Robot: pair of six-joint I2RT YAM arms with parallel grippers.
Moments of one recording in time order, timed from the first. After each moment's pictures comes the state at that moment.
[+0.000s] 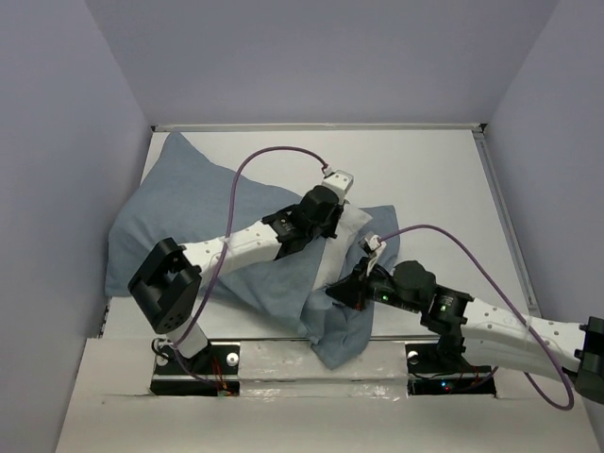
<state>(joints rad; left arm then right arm) -0.91 1.63 1.15 -0.11 -0.24 -0.26 1.06 0.81 0.38 0.23 -0.10 0.54</state>
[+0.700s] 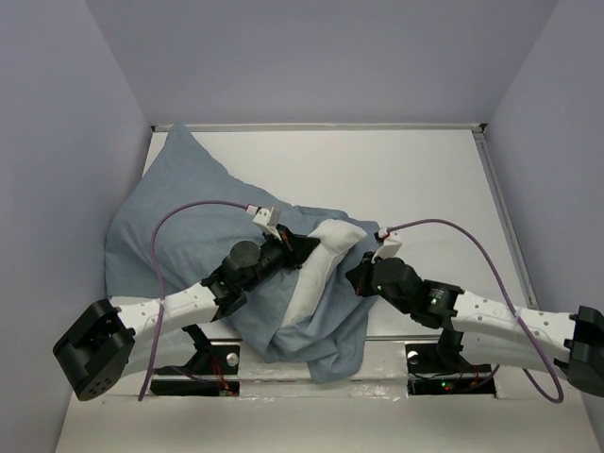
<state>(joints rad) -0.86 1.08 0.38 0.66 -0.05 -0.64 1.06 0.89 0.45 -0.06 0.42 0.75</state>
